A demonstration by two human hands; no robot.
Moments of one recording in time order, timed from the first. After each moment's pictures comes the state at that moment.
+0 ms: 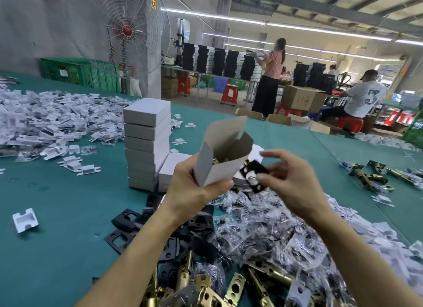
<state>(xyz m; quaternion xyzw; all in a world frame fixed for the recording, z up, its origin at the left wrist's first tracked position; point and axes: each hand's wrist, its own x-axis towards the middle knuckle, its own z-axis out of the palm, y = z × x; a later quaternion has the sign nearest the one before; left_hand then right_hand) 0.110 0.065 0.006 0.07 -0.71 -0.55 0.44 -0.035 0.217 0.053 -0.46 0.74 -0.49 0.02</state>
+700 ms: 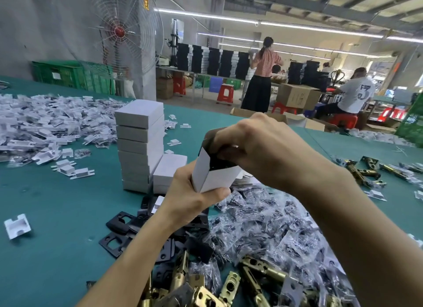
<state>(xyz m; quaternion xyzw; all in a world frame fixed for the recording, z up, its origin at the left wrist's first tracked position) 0.109 0.072 0.006 0.06 -0.73 -0.56 0.38 0.032 0.202 0.147 -0.65 0.74 -0.11 -0.14</state>
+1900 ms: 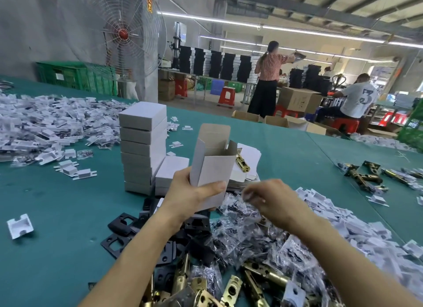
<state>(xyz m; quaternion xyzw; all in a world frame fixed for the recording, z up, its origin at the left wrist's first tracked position) 0.110 0.072 0.009 0.18 -0.65 -0.66 0.34 -0.054 0.205 0.024 -0.54 0.83 -0.12 -0.04</state>
